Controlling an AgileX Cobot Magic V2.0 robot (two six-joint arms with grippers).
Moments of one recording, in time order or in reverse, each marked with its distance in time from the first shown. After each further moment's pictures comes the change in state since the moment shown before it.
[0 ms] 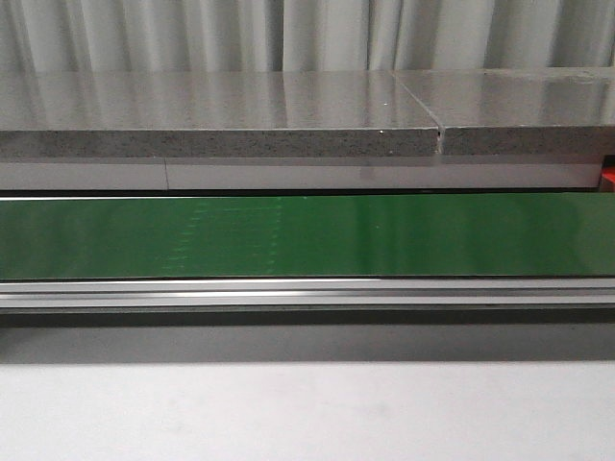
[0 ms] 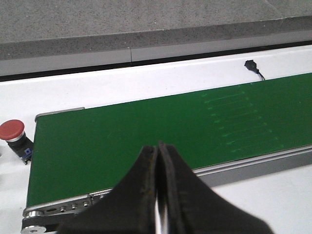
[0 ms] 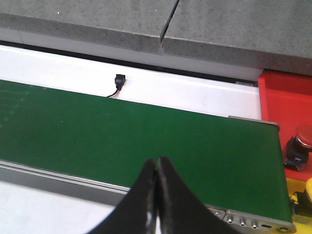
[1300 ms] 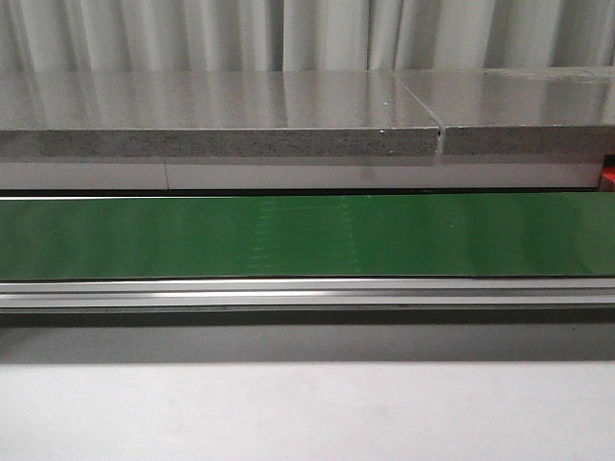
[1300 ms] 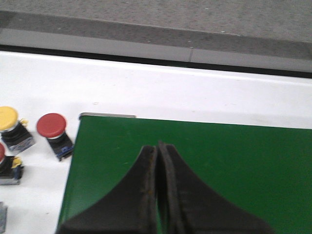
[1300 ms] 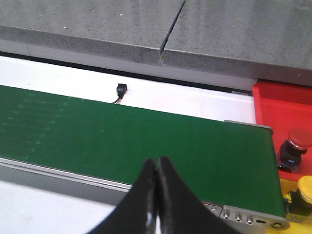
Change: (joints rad) left arm 0.162 0.427 -0.108 0.002 -0.210 -0.079; right arm 0.000 -0.110 0.019 -0.002 0.040 -0.002
